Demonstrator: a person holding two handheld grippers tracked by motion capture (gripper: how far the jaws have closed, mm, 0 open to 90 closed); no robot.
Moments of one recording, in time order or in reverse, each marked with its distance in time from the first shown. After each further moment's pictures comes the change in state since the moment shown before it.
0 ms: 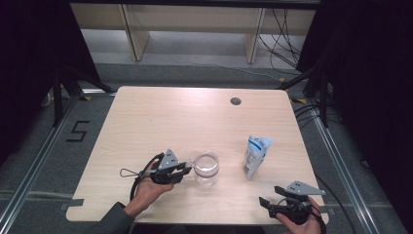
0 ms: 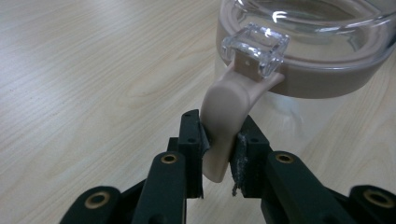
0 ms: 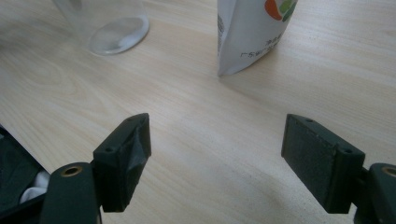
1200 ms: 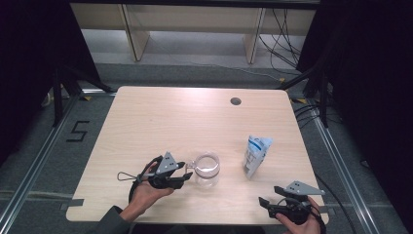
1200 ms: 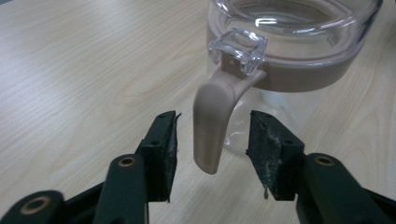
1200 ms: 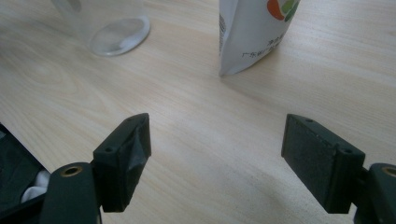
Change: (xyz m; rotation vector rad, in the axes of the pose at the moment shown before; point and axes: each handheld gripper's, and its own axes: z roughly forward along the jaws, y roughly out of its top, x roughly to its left) left arm -0.006 -0.001 -0.013 -0.009 0.016 0.016; right arm -0.001 0.000 0.001 -0.001 -0.002 -0.021
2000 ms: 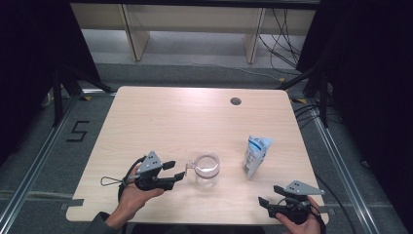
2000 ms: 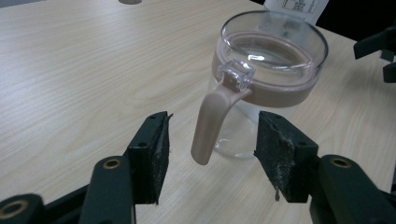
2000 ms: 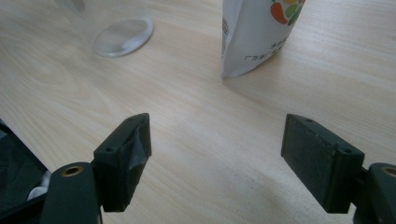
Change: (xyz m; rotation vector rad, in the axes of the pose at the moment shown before) left arm 0.007 0.000 -0.036 -0.088 -0.045 -0.148; right arm 0.000 0.001 0.000 -0.005 0.012 -0.006
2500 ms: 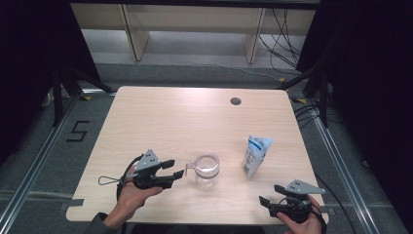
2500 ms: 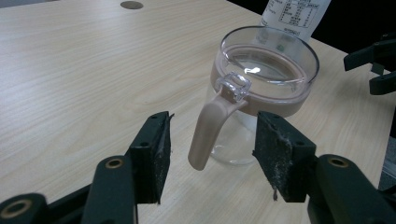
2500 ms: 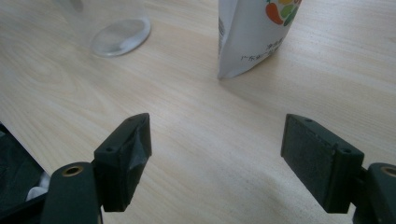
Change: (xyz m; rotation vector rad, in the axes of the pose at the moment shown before) left arm 0.000 0.005 -0.005 -0.012 -0.006 -0.023; right arm -0.005 0.000 0.001 0.006 0.007 -0.006
